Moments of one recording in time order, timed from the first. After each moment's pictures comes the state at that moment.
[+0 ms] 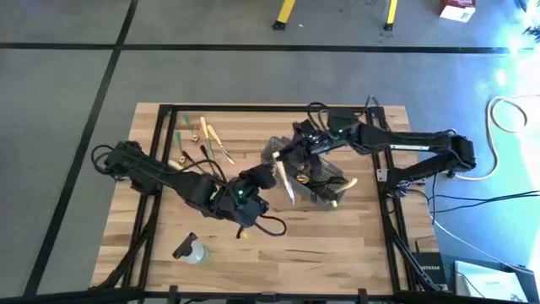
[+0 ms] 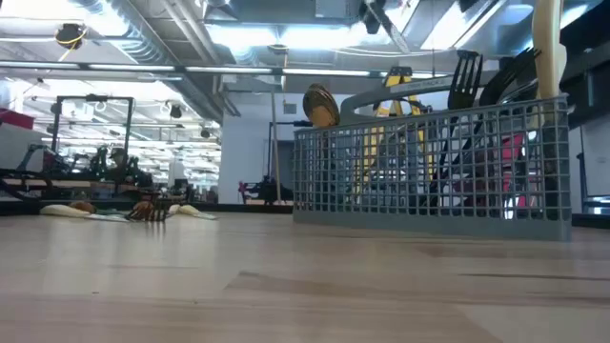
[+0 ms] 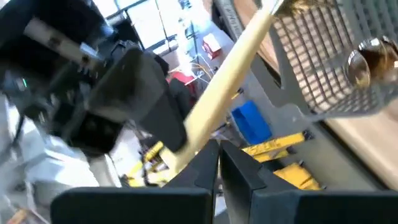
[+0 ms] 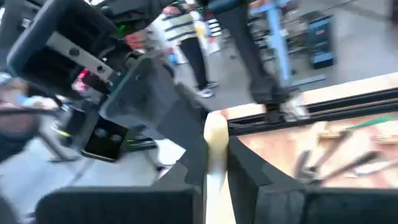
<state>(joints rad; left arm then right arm) -0.41 1.74 1.72 -0.69 -1.17 1.28 -0.20 1.29 1.03 0.14 -0.50 0.32</state>
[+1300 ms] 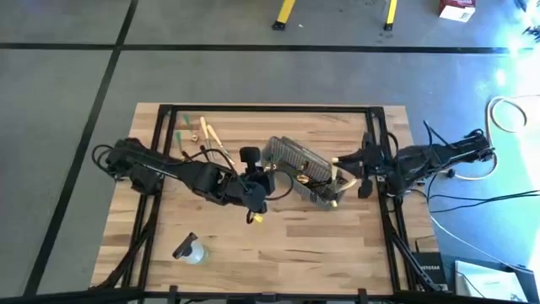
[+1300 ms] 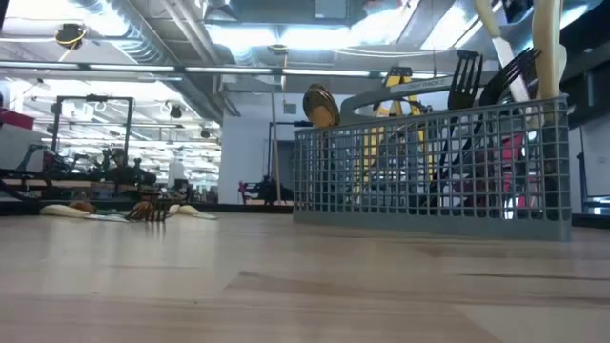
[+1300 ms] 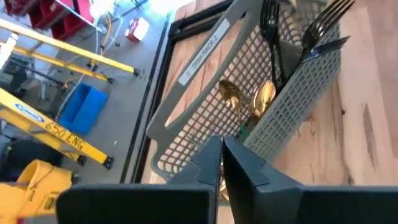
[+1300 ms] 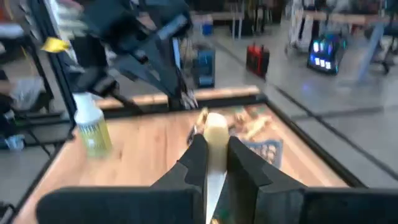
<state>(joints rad) -0.30 1.72 1.71 -0.80 -0.78 0.05 0.37 0.57 0.68 -0.25 0.49 0.13</state>
